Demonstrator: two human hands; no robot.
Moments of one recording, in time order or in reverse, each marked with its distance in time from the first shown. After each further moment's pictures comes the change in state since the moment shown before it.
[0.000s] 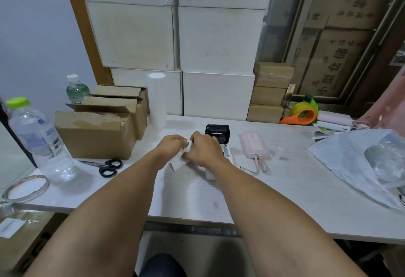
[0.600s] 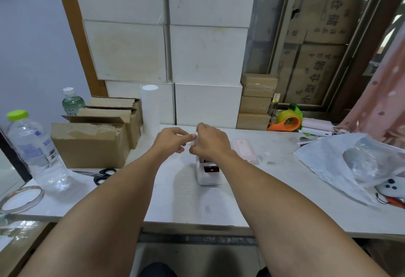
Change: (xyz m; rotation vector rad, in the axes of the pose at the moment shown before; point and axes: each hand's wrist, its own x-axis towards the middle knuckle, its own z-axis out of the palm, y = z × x) left_hand -0.020 0.051 0.006 0.052 0.067 0.199; right_hand -0.009 0.009 -0.064 -0.212 0.158 -0.088
